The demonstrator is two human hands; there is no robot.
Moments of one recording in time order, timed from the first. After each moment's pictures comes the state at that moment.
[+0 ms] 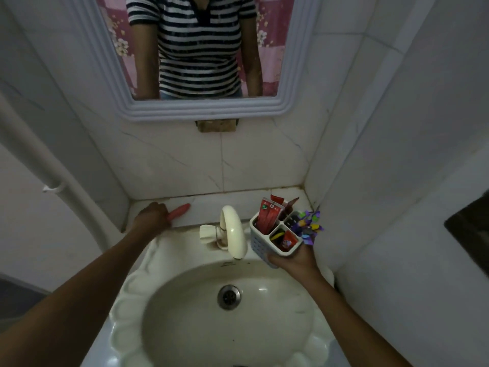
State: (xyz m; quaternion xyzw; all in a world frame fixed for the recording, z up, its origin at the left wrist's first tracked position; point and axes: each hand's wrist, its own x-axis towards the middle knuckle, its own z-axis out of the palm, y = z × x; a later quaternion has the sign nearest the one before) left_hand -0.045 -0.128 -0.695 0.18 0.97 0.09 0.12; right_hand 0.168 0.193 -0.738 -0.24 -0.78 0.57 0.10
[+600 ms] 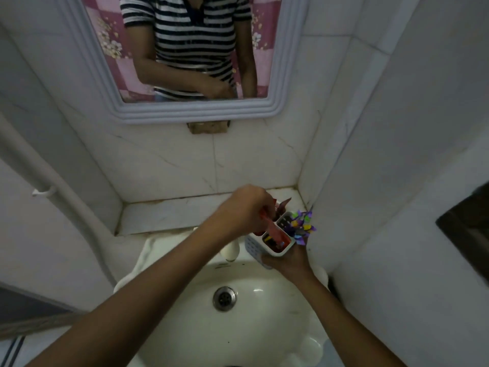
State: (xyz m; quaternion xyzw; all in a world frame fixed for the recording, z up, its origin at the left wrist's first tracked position) left_hand 0.076 0.048 -0.543 0.45 0.88 0.16 0.07; right_hand 0.163 0.195 -0.743 -0.24 -0.77 0.58 0.09
